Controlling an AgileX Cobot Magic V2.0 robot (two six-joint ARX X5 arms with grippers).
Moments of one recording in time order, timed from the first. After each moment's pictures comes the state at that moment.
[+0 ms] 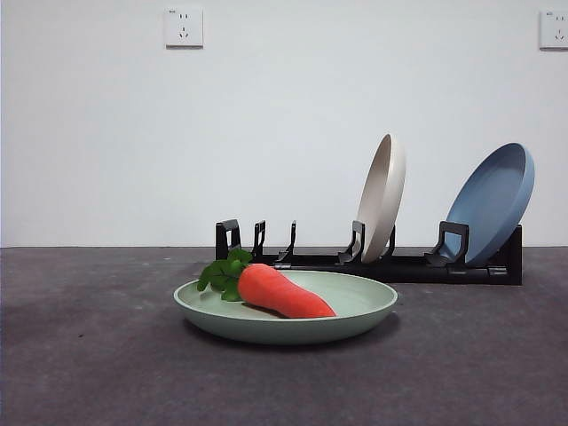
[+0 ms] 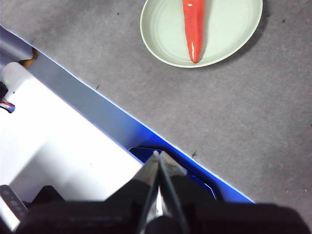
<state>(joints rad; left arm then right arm) -0.32 0.43 0.83 -0.28 -0.07 0.10 0.68 0.69 0.97 -1.14 -0.21 0.16</state>
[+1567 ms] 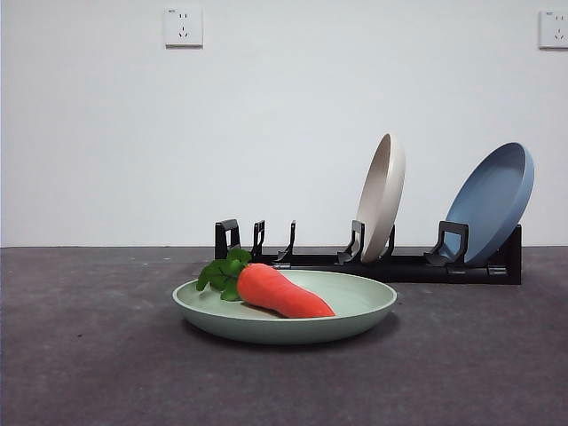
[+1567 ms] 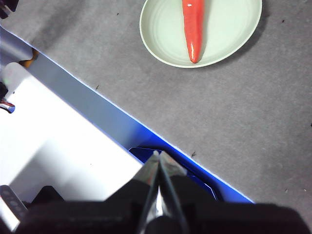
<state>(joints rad) -0.10 0.00 0.02 -0.19 0.00 -0.05 0.68 0.69 0.97 -1.14 -0.21 0.16</state>
